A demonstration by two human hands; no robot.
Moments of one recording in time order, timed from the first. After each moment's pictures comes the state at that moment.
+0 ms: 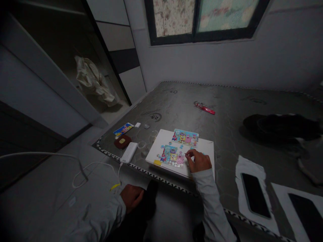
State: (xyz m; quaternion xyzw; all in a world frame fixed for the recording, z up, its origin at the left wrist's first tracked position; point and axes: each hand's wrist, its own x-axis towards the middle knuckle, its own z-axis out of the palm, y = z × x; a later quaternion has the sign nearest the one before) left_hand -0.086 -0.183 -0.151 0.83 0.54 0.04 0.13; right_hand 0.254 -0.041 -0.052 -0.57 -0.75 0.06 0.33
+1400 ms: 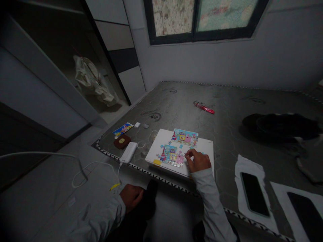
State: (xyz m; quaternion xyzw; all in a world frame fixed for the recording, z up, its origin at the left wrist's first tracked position) left_hand -0.086 -0.183 -0.144 0.83 0.54 0.03 0.14; right_hand 0.257 -0.042 -0.053 -0.57 -0.76 0.07 0.31
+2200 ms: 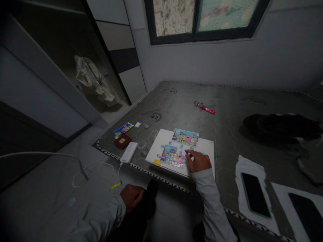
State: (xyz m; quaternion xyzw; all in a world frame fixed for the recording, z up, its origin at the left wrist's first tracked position) left_hand -0.086 -0.183 -0.147 0.83 0.55 0.04 0.14; right_hand 0.259 -0.038 -0.060 -0.56 -0.77 0.06 0.30
